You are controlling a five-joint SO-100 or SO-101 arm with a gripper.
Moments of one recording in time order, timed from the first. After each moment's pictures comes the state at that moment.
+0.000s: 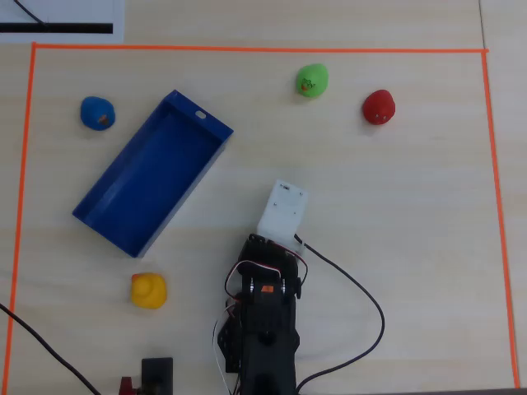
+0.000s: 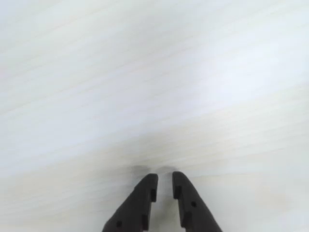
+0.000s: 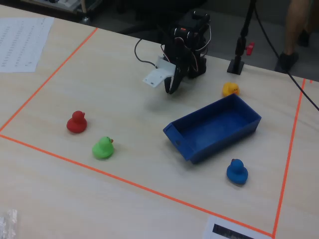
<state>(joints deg) 7.1 189.8 178.3 73.3 -67.7</state>
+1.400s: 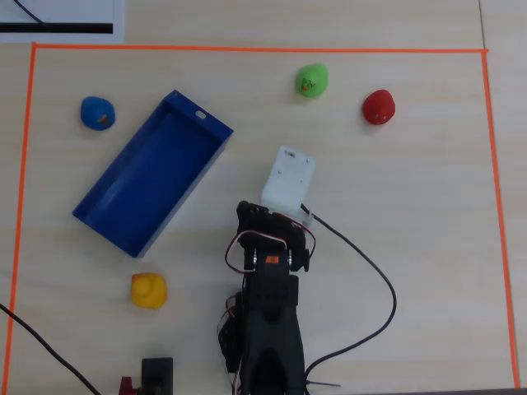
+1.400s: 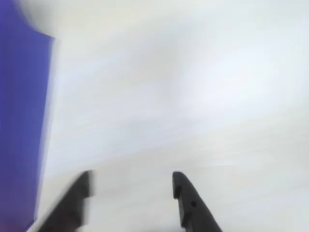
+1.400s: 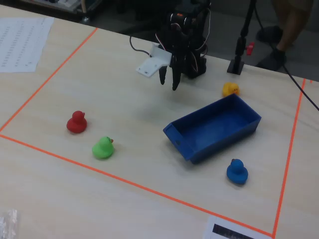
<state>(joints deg) 6.4 154.4 143.6 70.3 -69.2</state>
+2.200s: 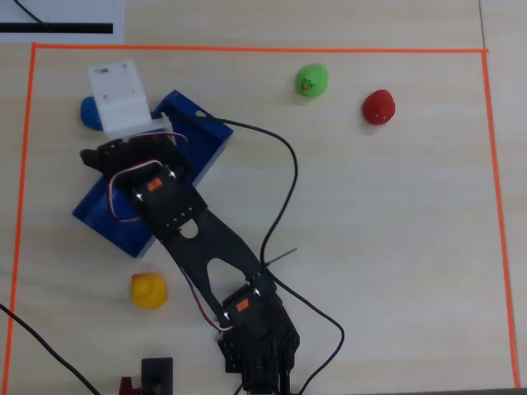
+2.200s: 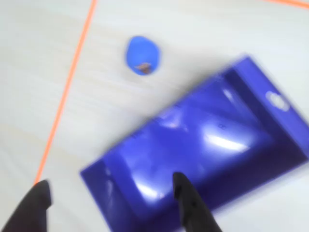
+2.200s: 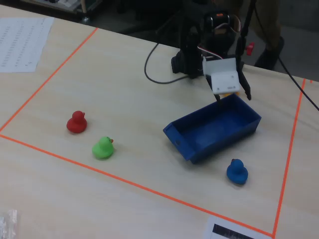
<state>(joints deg) -32.2 97.7 84.9 61.9 -68.1</state>
